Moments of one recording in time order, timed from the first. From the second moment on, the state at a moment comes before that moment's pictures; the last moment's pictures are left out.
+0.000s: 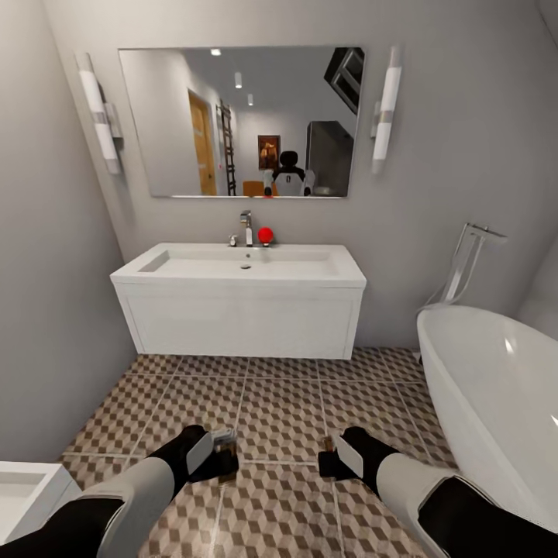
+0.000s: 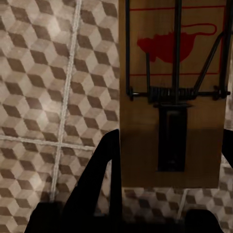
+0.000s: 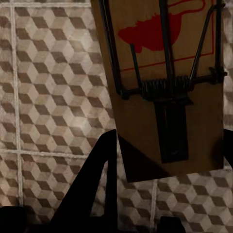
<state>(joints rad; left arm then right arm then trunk) -0.83 -0.11 0.02 -0.13 0.25 0.58 0.15 -0.86 0.13 0.60 -0.05 -0.71 0.50 -0.09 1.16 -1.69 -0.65</state>
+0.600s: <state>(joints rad) -0.83 -0.15 0.02 -0.17 0.21 0.42 0.14 -0.87 0.15 0.61 -0.10 -0.71 0.47 -0.09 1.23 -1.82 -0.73</state>
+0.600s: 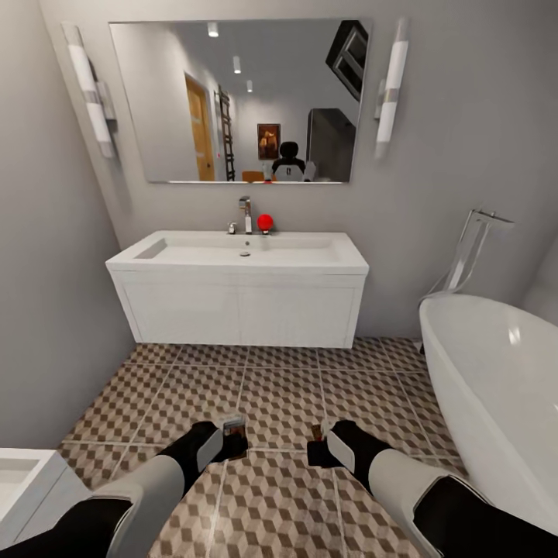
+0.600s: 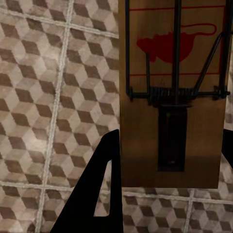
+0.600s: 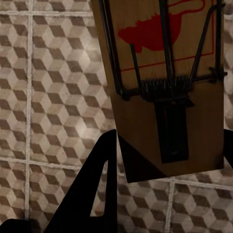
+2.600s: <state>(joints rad) -0.83 -0.16 0.02 -0.24 0.05 0.21 0.02 -0.93 0.16 0.66 -0.10 -0.71 0.27 -0.09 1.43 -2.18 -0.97</state>
